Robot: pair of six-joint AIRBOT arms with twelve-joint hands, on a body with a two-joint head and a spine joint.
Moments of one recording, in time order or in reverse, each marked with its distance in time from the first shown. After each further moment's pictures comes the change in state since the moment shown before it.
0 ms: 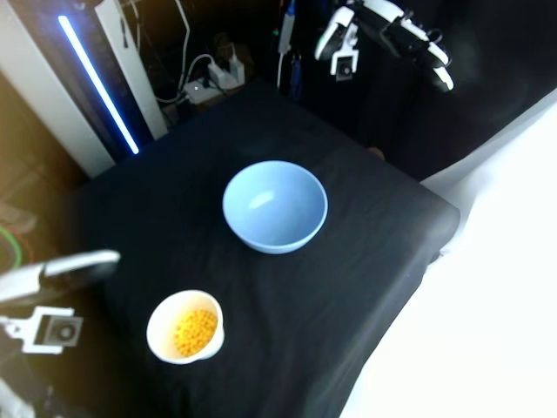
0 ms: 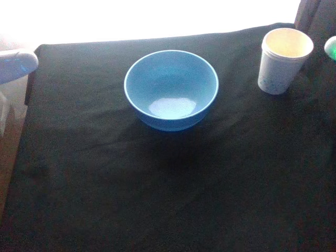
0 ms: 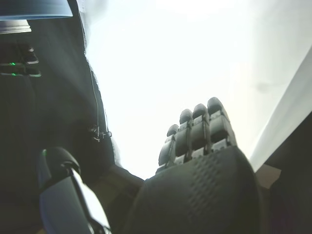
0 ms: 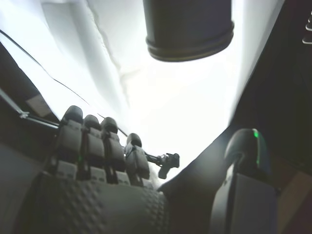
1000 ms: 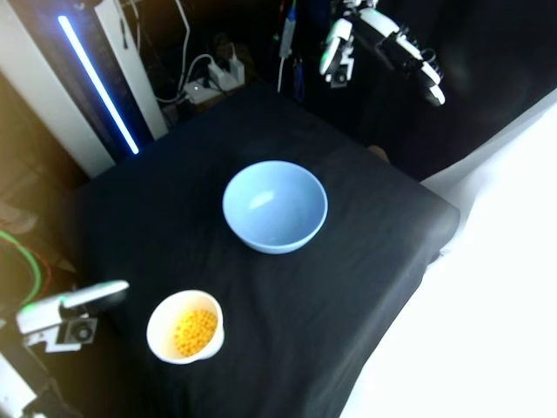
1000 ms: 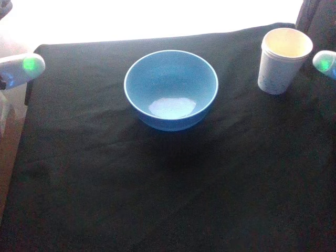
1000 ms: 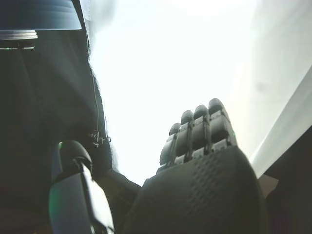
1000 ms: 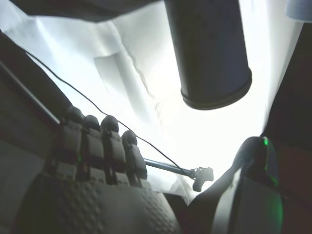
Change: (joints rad) left arm 0.007 -0.032 0.017 0.012 0.018 -0.023; right arm -0.025 -0.117 0.141 0.010 -0.126 0.123
